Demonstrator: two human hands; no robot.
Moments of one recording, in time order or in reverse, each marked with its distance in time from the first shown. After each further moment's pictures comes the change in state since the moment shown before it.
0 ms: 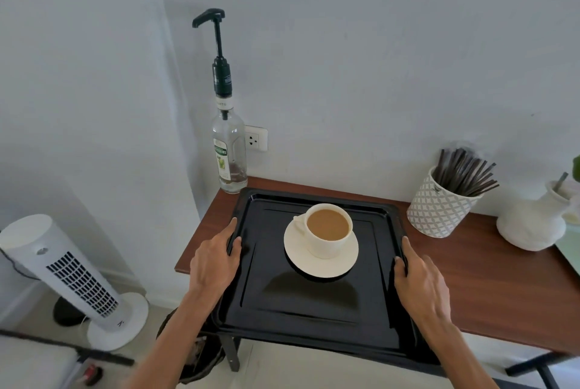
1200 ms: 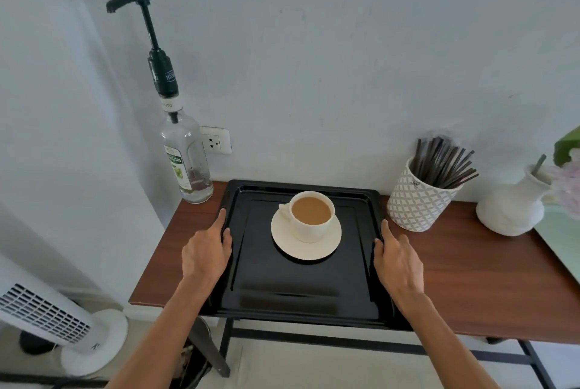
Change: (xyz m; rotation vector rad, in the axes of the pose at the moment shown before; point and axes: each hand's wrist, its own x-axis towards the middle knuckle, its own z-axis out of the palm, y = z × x) left_hand 0.062 0.025 0.056 0.260 -0.085 0.055; right_hand 0.061 0.012 0.032 -0.160 -0.045 0.038
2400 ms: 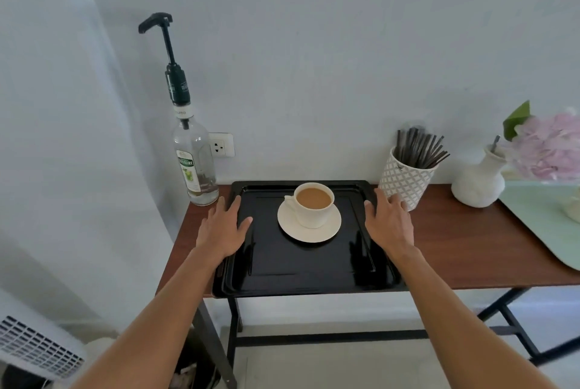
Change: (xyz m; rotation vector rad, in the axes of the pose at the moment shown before) left_hand 0.020 -0.003 -0.036 0.081 -0.309 0.221; right_hand -0.008 -0.039 -0.037 0.122 0.091 0.050
